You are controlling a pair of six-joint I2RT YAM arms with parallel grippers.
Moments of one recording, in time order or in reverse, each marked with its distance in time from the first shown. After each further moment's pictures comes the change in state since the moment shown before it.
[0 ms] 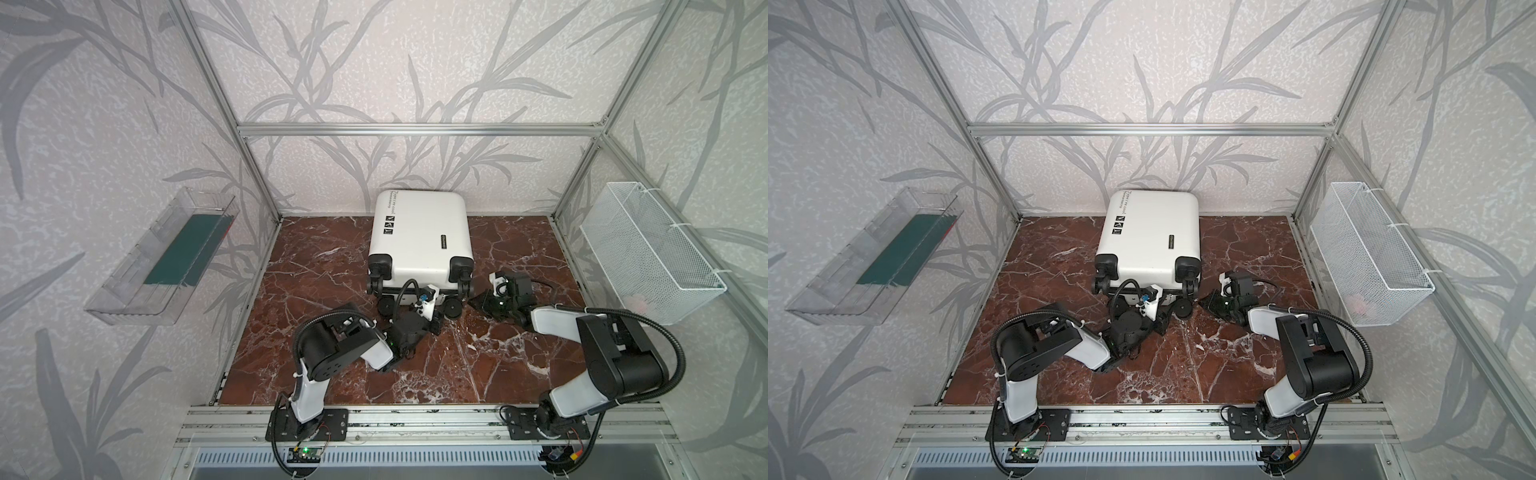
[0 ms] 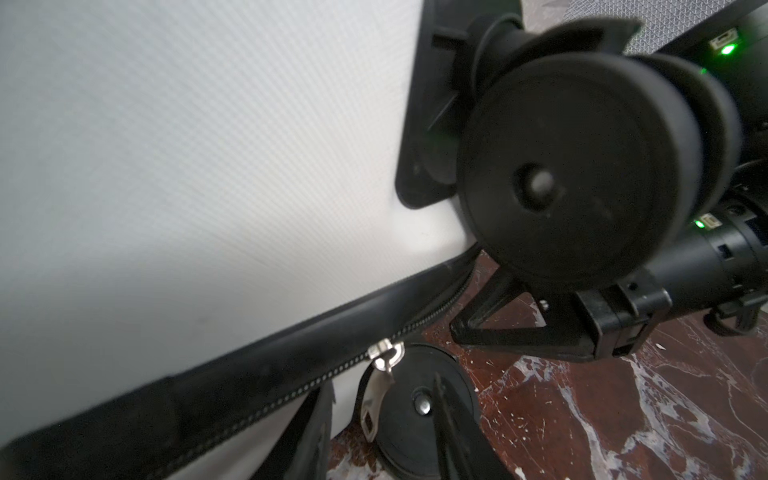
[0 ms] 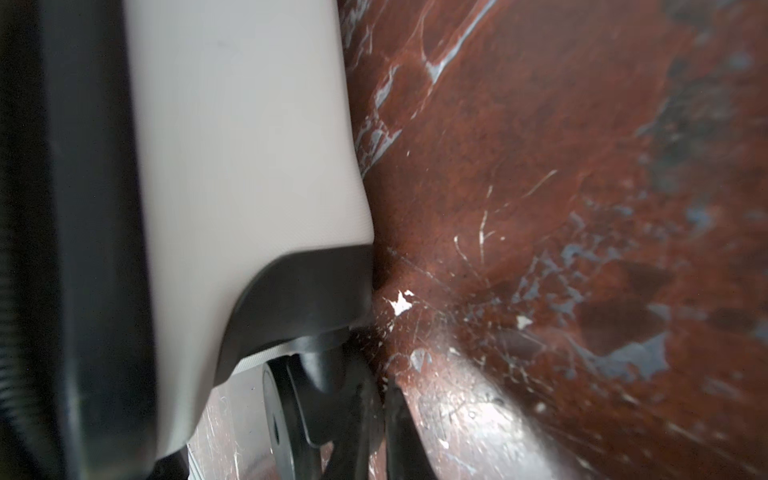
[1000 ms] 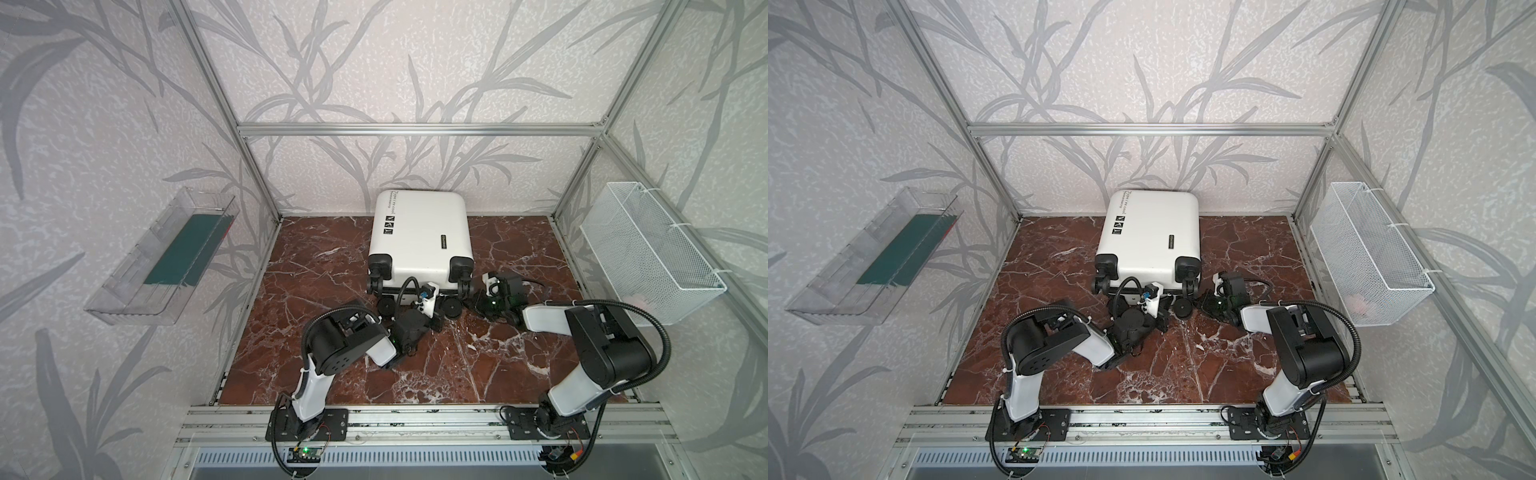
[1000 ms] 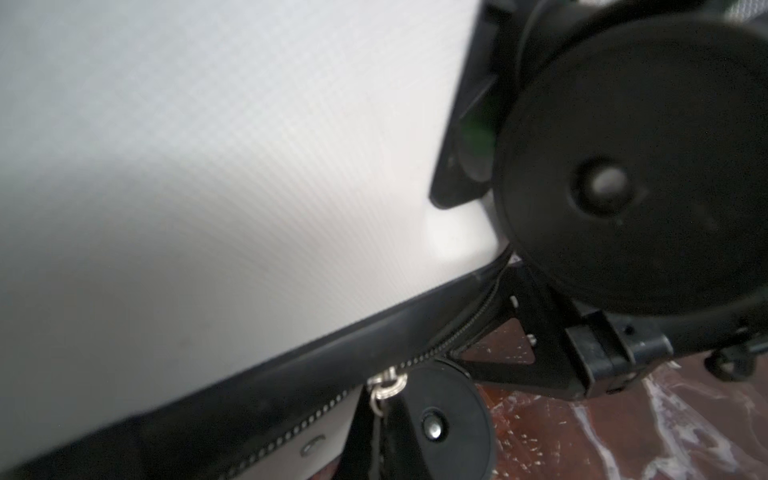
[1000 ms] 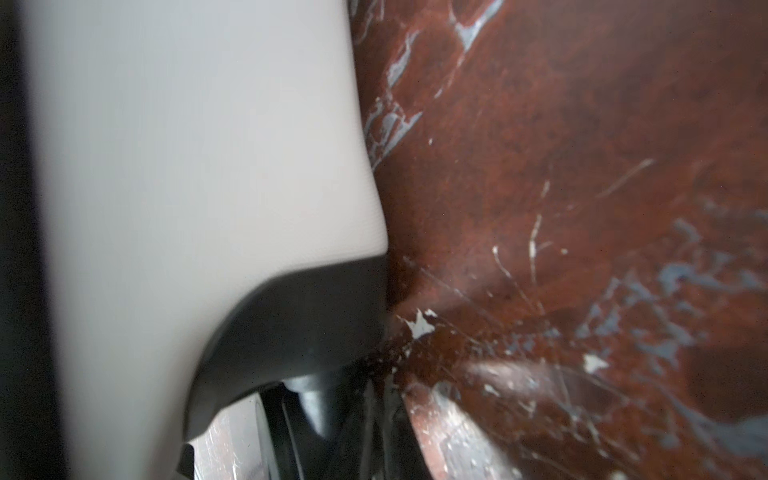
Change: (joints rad) left arm 0.025 0.056 0.033 0.027 0.016 -0.032; right arm 0.055 0.074 0.023 0.068 0.028 0.045
